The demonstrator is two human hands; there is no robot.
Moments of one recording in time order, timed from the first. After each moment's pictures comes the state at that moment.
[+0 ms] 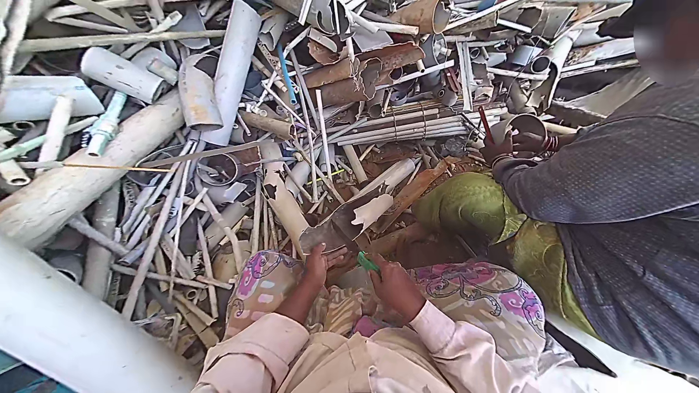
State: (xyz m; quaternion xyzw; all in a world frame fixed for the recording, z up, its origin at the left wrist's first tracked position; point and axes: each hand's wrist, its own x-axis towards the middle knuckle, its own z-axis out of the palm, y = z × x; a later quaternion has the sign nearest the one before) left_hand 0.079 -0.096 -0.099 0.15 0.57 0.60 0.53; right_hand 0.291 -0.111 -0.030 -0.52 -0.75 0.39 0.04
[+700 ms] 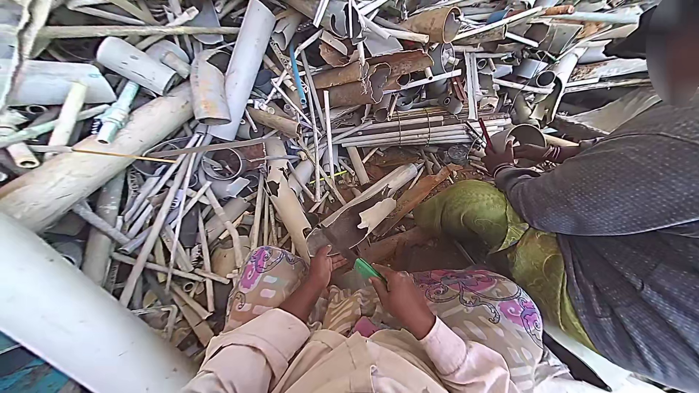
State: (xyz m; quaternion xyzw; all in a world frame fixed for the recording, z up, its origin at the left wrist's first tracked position) left_hand 0.092 -0.101 -0.093 0.11 0.59 0.59 0.54; right_hand 0.300 -0.134 -0.019 -0.51 -0.77 0.36 0.10
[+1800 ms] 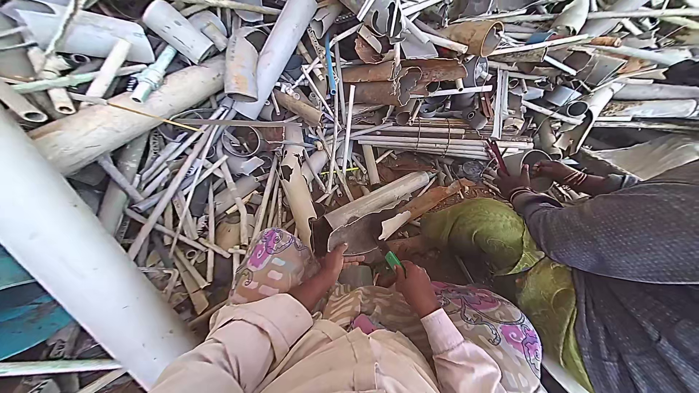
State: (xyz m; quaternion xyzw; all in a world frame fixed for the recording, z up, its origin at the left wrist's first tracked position) left_hand 0.102 -0.106 -0.096 0.15 0.60 0.53 0.58; right_hand 0.310 -0.089 -0.055 -0.62 -0.71 0.33 0.02
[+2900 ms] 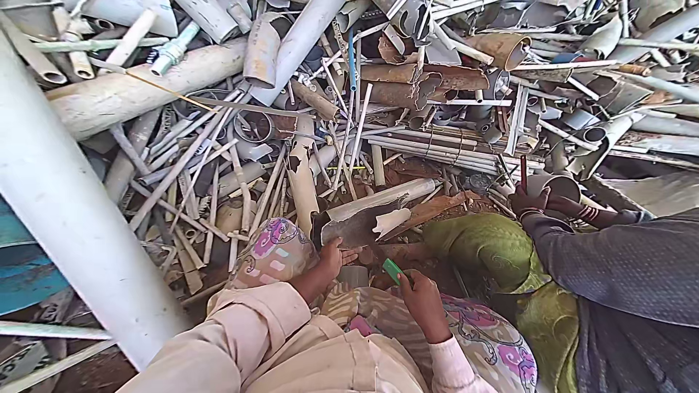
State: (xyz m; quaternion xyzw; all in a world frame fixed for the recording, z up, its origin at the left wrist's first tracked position) left_hand 0.094 -0.093 -0.100 -0.04 0.53 0.62 0.58; right_hand 0.319 -0.108 -0.036 -0.60 -0.72 0.31 0.14
